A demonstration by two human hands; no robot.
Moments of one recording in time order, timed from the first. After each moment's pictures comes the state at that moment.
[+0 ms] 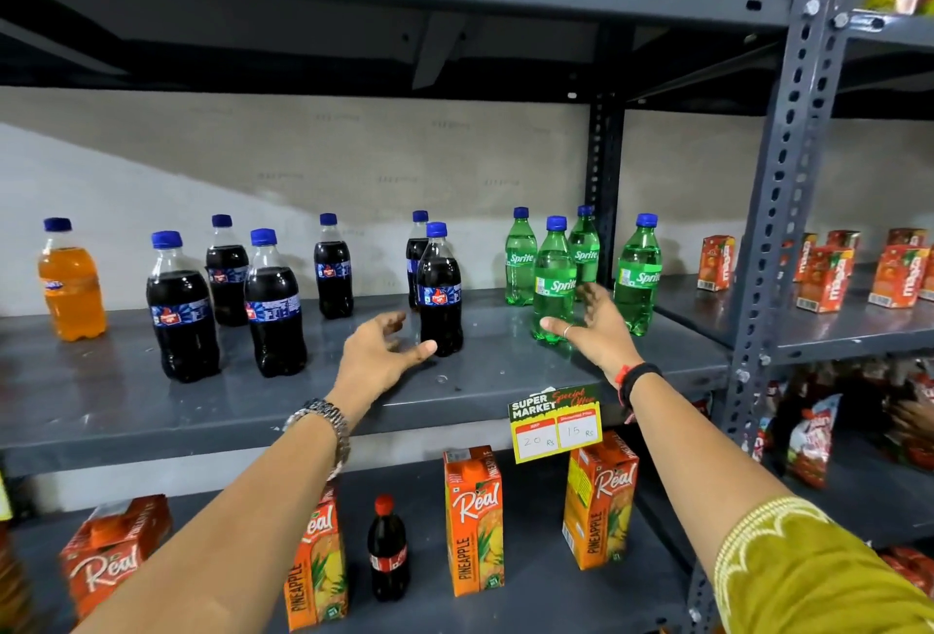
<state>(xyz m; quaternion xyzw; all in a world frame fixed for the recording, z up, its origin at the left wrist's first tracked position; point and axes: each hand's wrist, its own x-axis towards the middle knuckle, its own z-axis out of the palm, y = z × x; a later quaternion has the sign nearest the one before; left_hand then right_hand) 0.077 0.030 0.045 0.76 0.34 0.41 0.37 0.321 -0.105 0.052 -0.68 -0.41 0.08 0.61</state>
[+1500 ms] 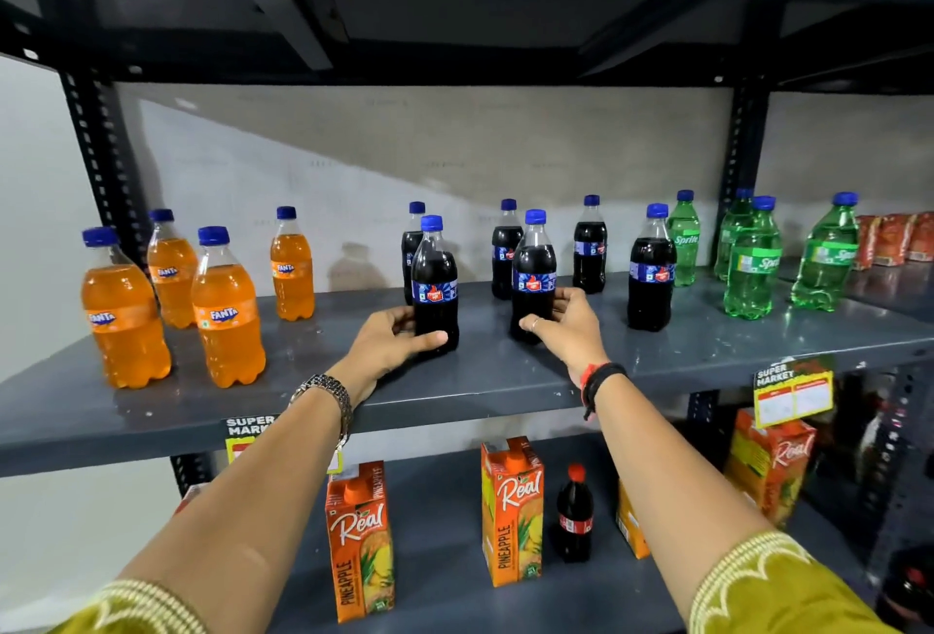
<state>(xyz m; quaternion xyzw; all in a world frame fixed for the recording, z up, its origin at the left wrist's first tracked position) -0.158 0.162 0.052 0.75 0.29 0.36 0.48 0.033 0.044 0.048 -0.66 -0.35 0.10 0.66</state>
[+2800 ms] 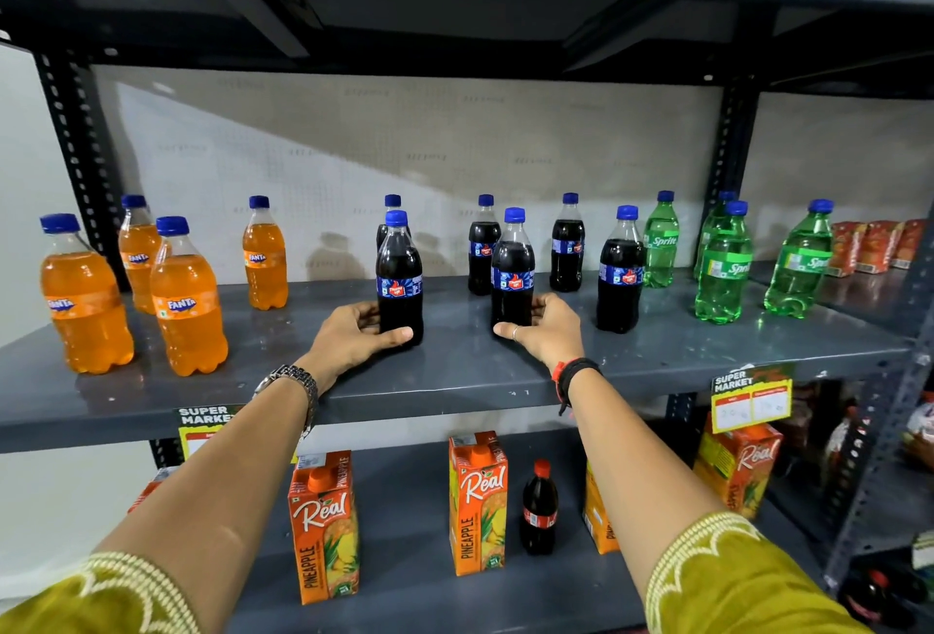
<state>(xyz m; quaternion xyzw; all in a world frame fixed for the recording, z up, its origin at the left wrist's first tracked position) -0.154 0.157 0.053 0.76 0.33 0.35 0.43 0.054 0.028 0.052 -0.70 -0.37 0.10 0.60</state>
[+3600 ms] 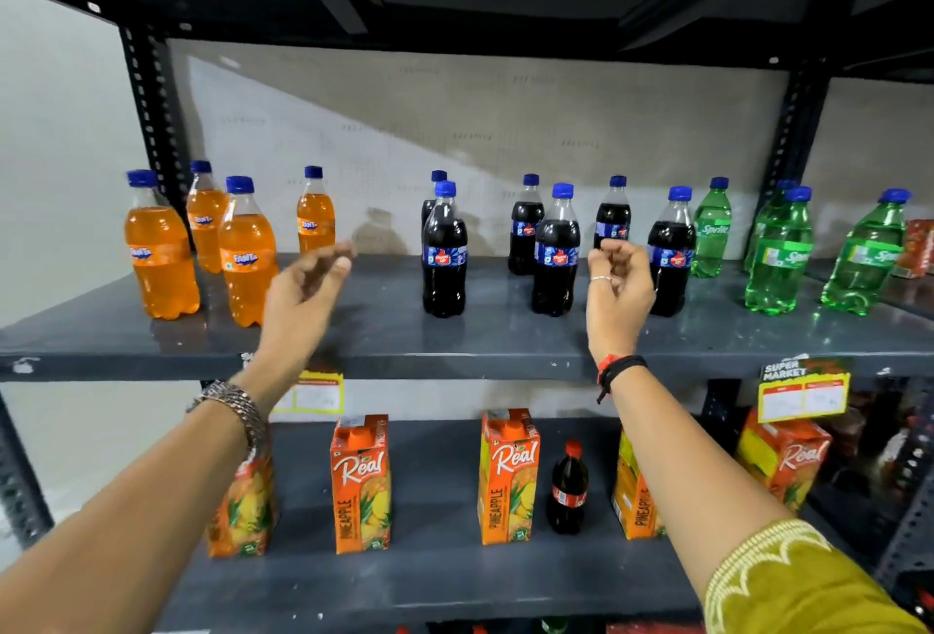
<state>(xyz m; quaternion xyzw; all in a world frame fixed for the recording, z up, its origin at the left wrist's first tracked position) -0.243 0.120 0.053 0.69 0.27 0.59 0.33 0.030 0.013 0.053 -0.48 -0.34 -0.09 0.80</state>
